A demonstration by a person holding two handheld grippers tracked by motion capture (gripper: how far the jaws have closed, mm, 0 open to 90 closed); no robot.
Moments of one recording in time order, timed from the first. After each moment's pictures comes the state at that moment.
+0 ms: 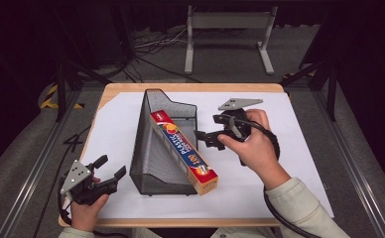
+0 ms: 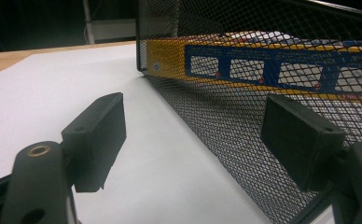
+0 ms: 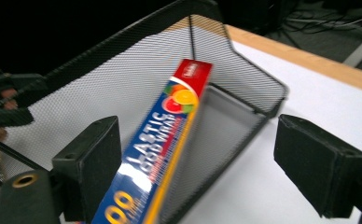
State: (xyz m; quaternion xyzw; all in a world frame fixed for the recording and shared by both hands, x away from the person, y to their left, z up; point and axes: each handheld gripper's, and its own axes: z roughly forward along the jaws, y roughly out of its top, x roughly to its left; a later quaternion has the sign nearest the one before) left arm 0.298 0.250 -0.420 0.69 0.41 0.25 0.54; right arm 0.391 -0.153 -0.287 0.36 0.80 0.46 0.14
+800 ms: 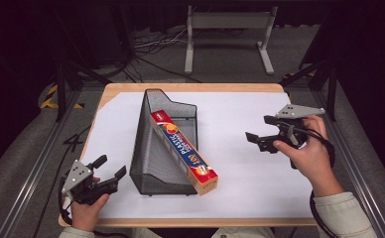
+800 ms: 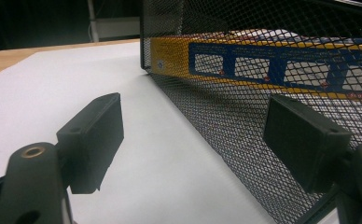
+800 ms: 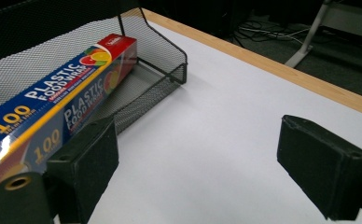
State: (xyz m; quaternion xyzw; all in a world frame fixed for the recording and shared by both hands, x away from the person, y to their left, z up) left arm 0.299 0.249 -0.421 0.69 0.42 0.25 0.54; right arm 0.376 -0.277 -0.296 0.37 0.79 0.44 0.21
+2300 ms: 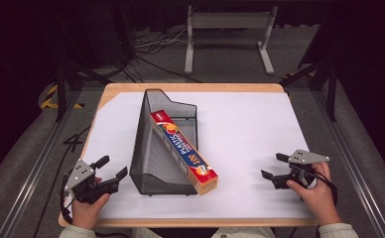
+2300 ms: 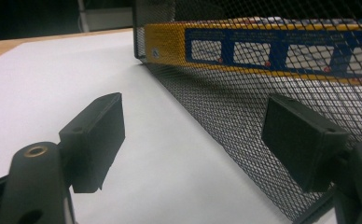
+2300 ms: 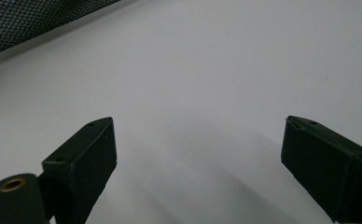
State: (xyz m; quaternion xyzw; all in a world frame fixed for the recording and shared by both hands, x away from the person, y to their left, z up) left arm 0.306 0.250 -0.429 0.71 0.40 0.23 0.53; right arm 0.343 -0.345 -0.436 0.37 0.80 0.44 0.19
